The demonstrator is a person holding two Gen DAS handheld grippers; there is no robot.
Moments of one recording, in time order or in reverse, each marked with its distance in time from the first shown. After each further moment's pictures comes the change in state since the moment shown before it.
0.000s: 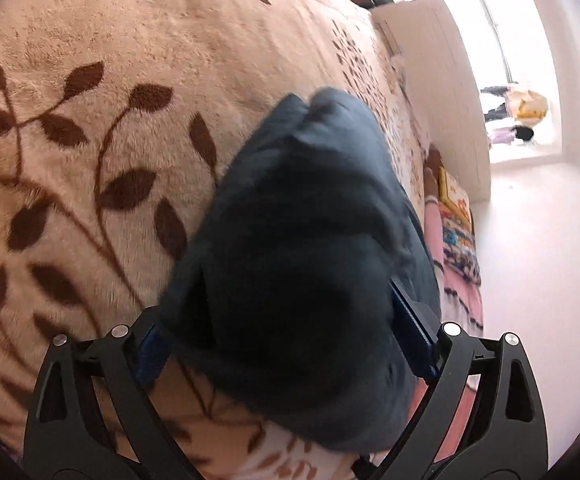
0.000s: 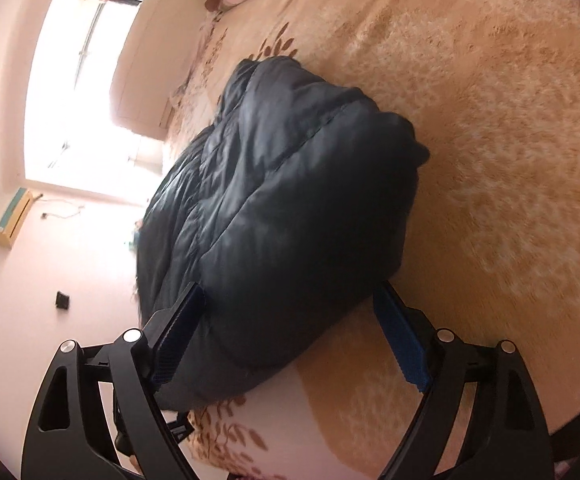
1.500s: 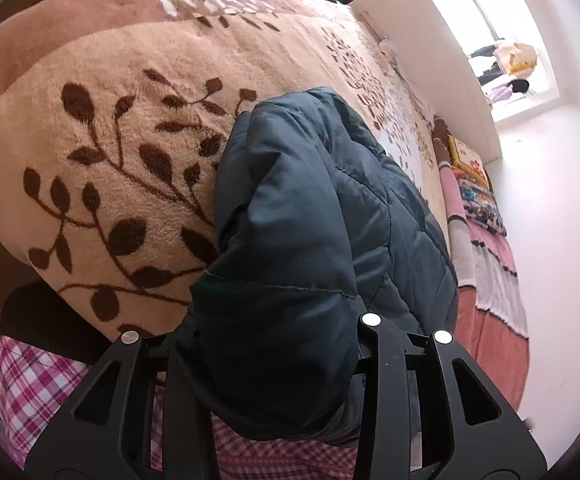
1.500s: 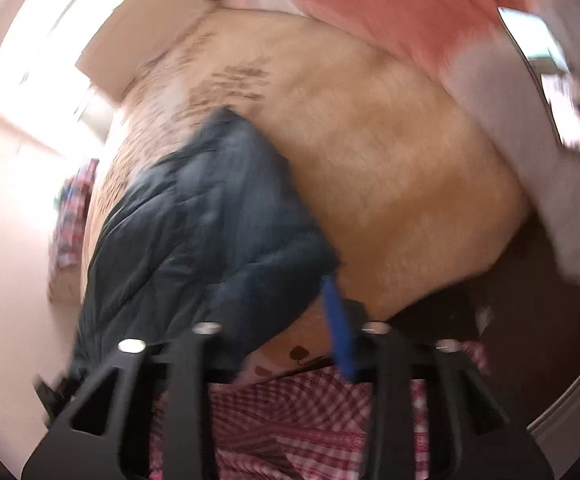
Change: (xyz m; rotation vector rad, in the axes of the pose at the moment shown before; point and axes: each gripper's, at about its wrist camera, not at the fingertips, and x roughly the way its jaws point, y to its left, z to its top) left arm -0.115 0.030 -0.053 0.210 -0.005 0.112; right arm -0.146 0.060 -0.059 -0.387 0.024 -0.321
